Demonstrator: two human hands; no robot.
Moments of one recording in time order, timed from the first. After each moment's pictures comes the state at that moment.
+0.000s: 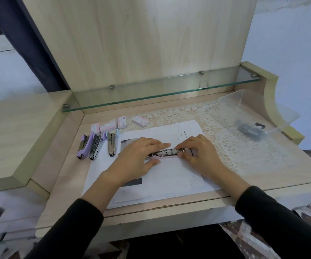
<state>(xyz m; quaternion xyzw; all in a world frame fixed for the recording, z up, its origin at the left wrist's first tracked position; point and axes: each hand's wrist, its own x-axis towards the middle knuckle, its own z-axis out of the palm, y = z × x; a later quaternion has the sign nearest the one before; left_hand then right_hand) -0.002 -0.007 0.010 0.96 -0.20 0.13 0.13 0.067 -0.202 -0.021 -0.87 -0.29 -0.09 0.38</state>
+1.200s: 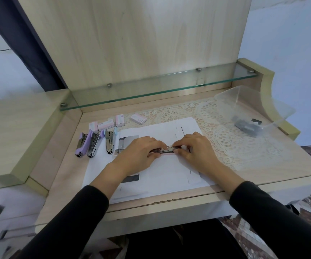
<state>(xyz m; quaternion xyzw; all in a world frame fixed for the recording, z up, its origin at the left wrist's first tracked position) 0.016 -0.011 -0.001 0.95 -0.23 0.14 0.16 0.066 -0.199 -0.022 -0.87 -0.30 -0.10 0.39</state>
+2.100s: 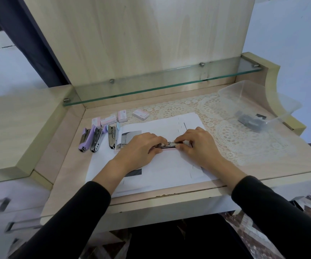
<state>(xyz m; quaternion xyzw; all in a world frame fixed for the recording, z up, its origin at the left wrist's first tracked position) 0.010 -0.013 0.001 0.95 -0.22 0.16 0.12 0.069 -0.199 -0.025 -0.87 -0.30 -0.10 0.37</state>
